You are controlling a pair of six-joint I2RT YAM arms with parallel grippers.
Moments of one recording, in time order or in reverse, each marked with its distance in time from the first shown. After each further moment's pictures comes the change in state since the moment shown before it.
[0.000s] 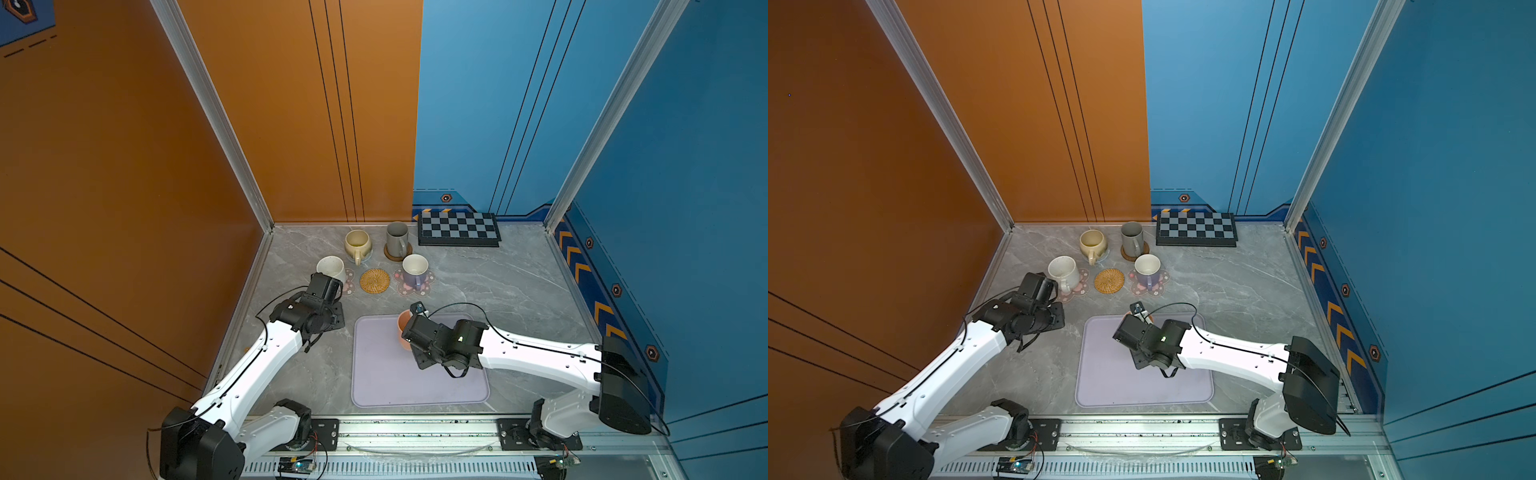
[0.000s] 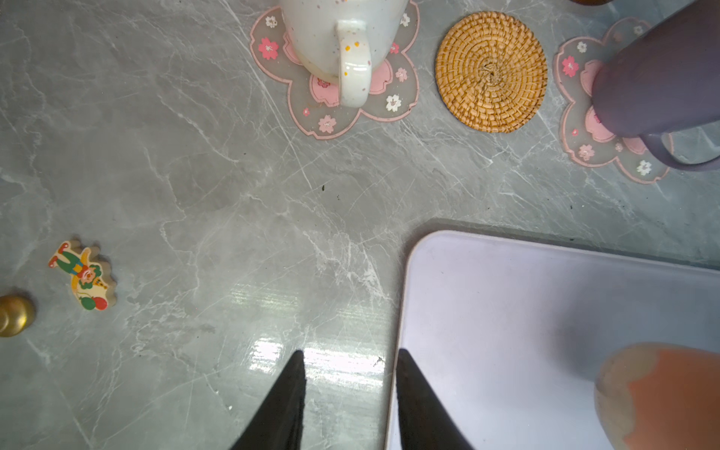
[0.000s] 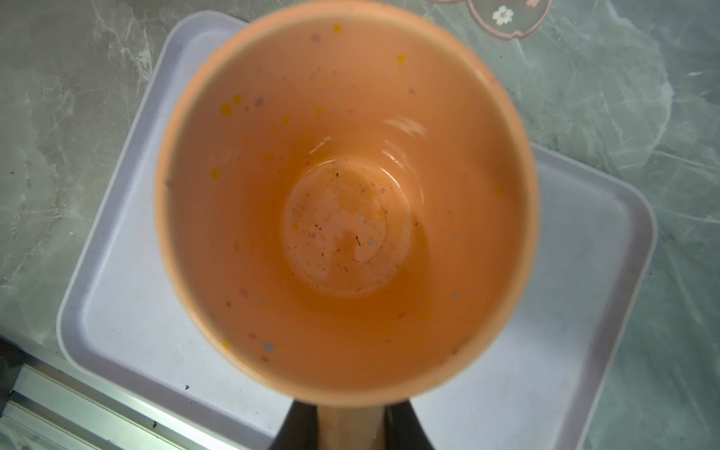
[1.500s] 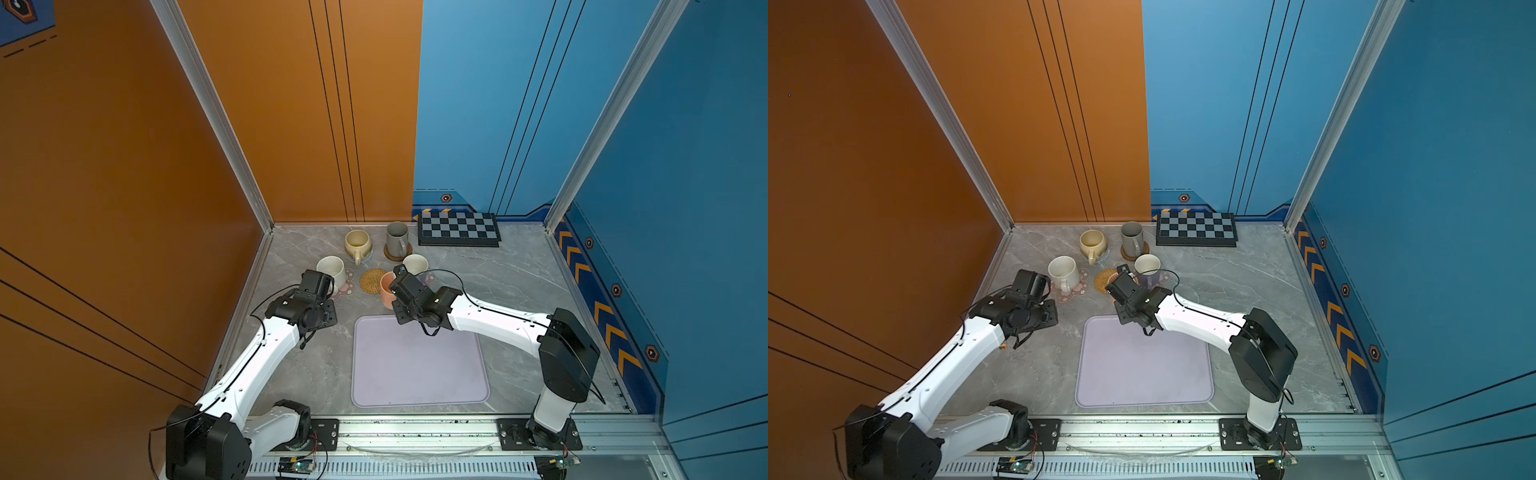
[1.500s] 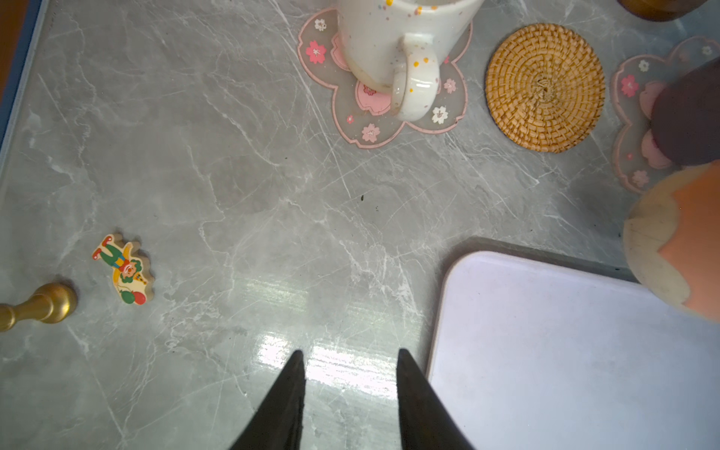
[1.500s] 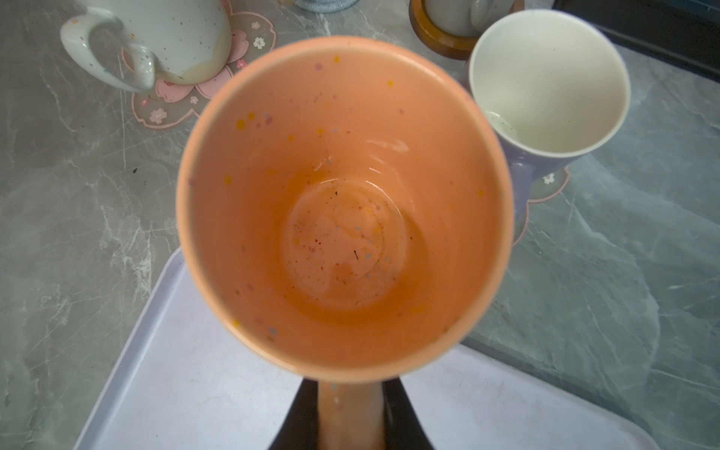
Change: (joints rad) left arm 0.104 0.022 0.006 -0.004 -0.006 0.037; right arm -0.193 0.299 0.246 0.276 0.012 -0.221
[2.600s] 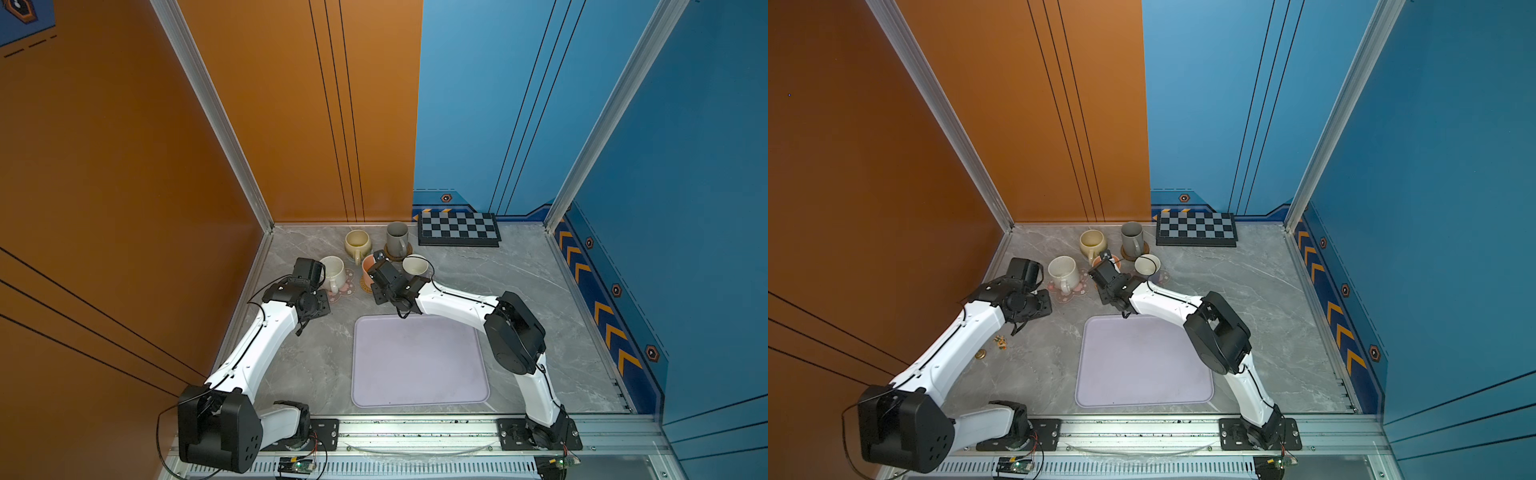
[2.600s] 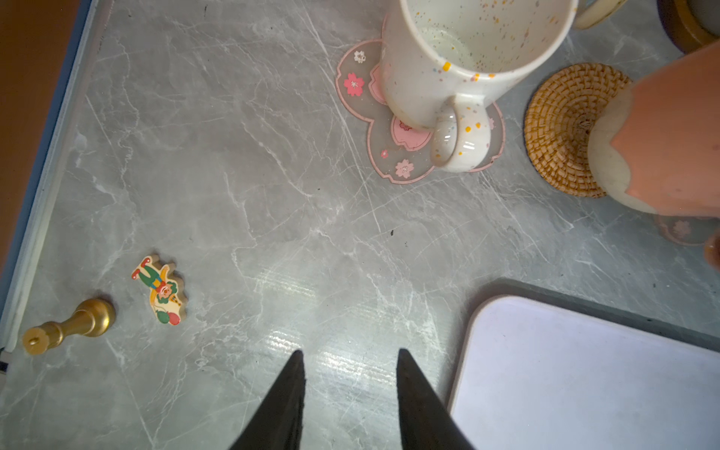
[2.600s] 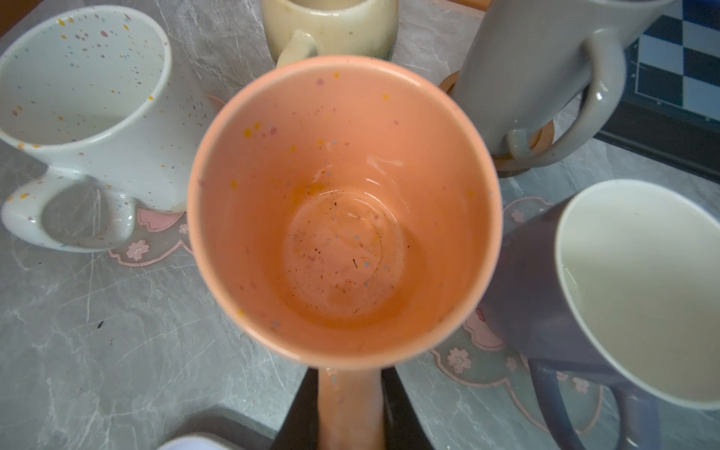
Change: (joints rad) left arm 0.106 0.116 0.091 -0.006 0.006 0.060; right arm -0.034 0.337 0.301 0.153 0.068 -0.061
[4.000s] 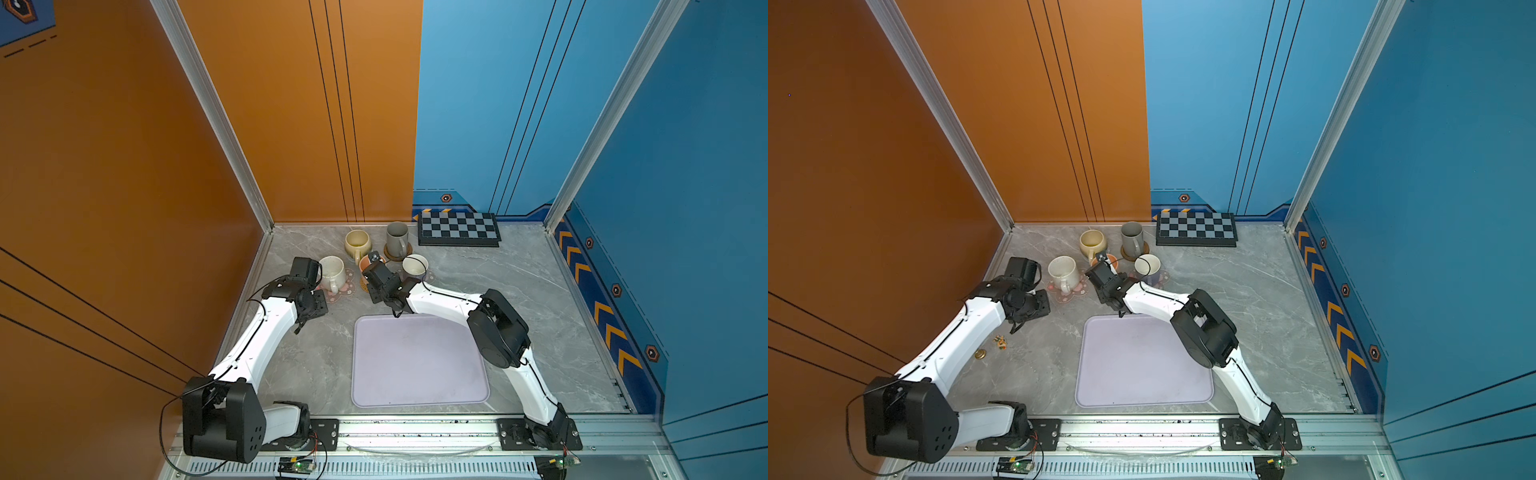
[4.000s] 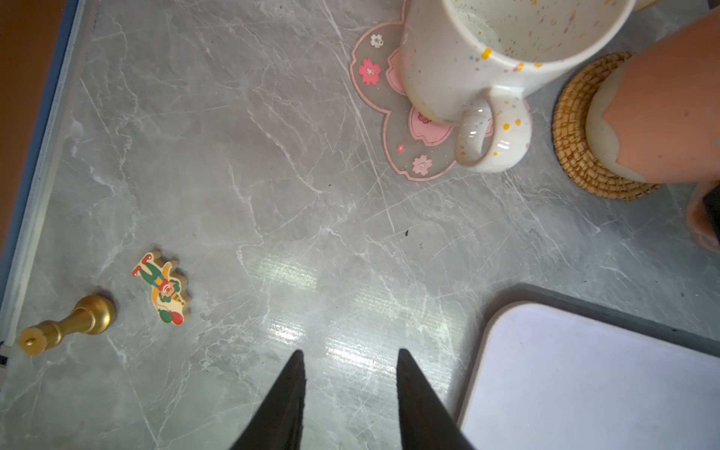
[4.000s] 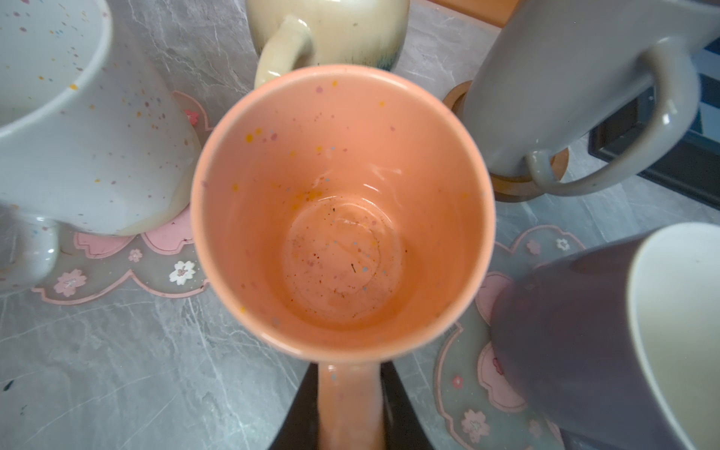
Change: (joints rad) left arm 0.039 0.035 0.001 0.000 0.020 0.013; right arm -0.003 0.116 0.074 0.052 0.052 -0.059
